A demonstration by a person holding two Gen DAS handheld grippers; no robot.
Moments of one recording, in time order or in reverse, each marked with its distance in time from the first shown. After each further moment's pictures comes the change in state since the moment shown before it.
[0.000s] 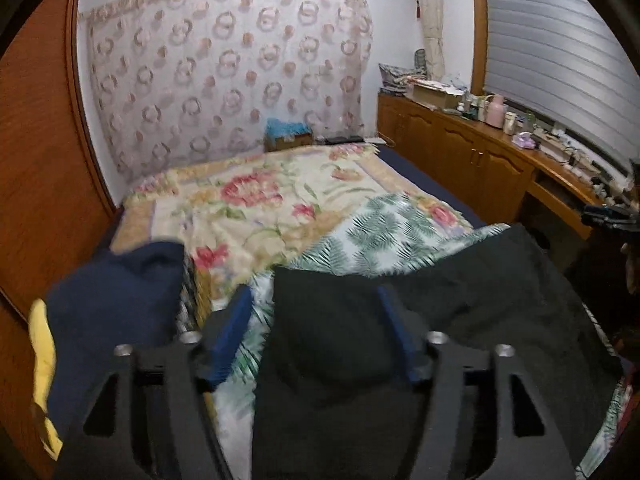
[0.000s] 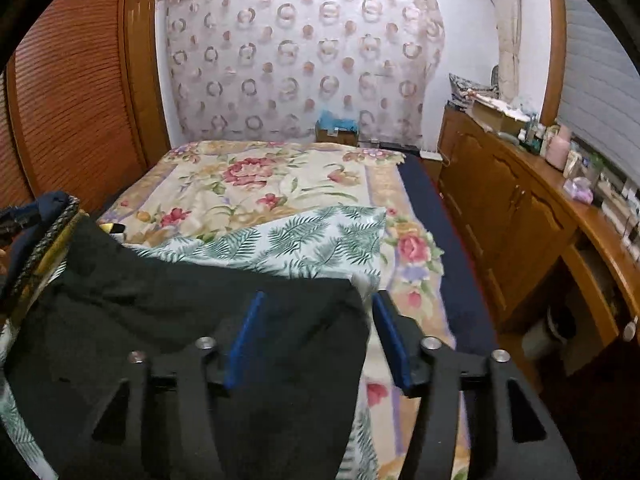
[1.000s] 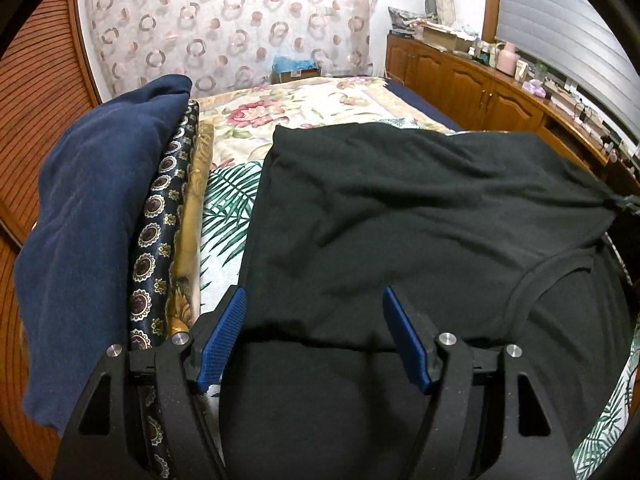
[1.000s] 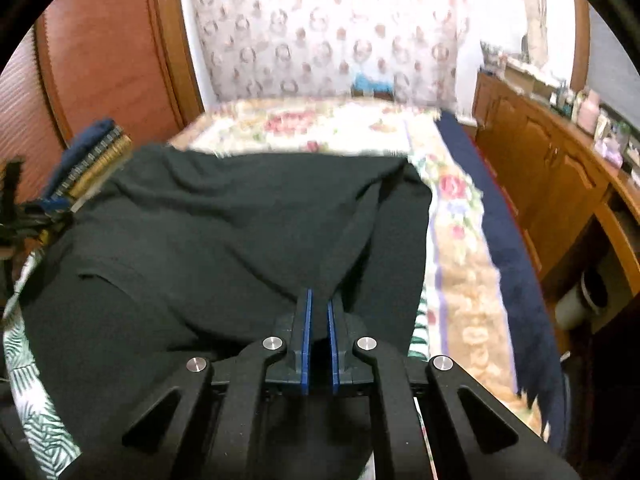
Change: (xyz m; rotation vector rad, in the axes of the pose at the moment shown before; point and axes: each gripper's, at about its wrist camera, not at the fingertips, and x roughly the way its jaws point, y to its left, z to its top) left arm 0.017 -0.006 -0.086 0.000 0.207 0.052; right arm -0.057 -0.007 -0.066 -0.039 0.059 0.121
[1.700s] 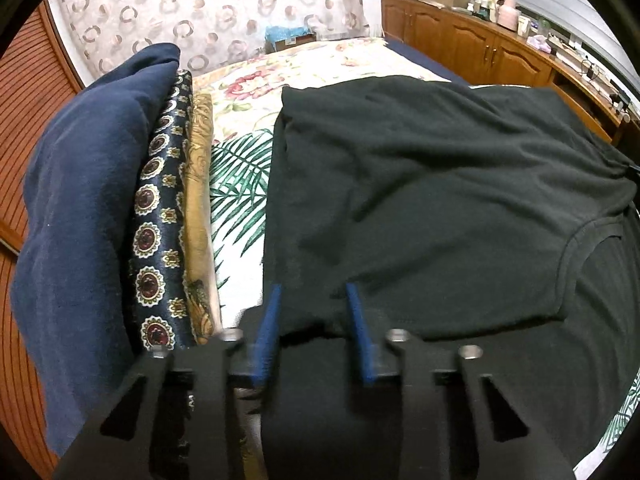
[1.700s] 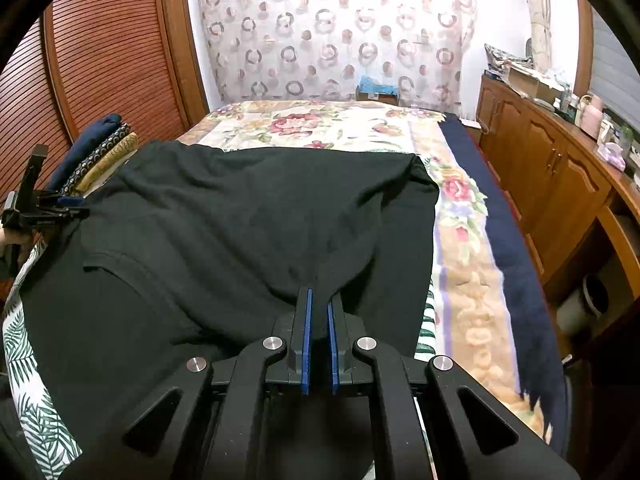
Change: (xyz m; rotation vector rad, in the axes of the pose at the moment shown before) left arm 0.031 0.018 0.003 0.083 0.128 0.040; right arm 0.042 -0.010 -0.010 -0.011 0.020 0.007
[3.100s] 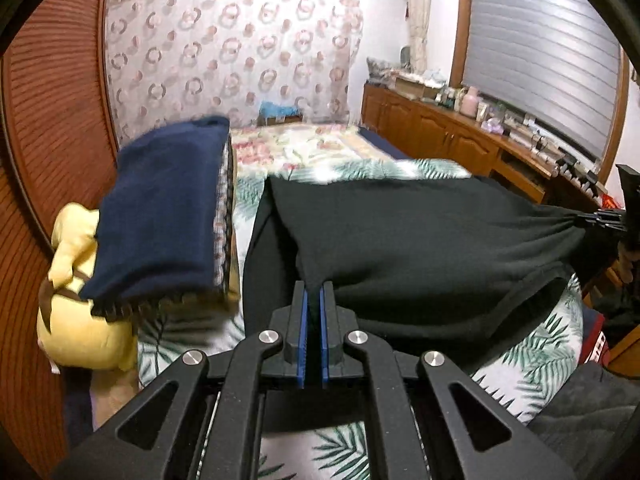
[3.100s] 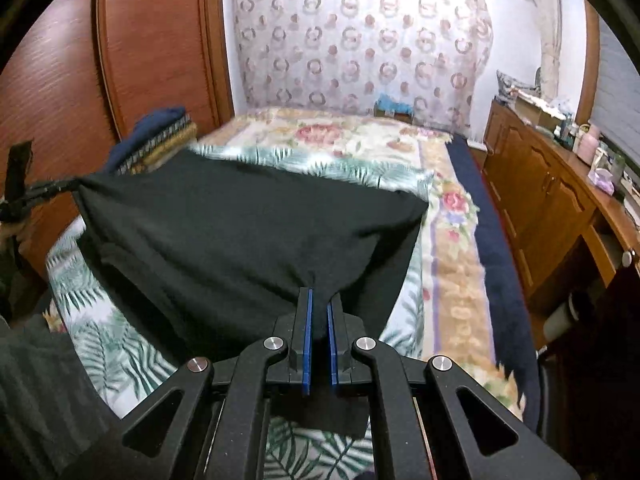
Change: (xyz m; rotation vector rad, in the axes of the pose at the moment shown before) left arm -0.148 -0.006 -0.118 -0.112 -0.307 -0.134; right arm -0.097 0.024 -0.054 -0.089 0.007 0.008
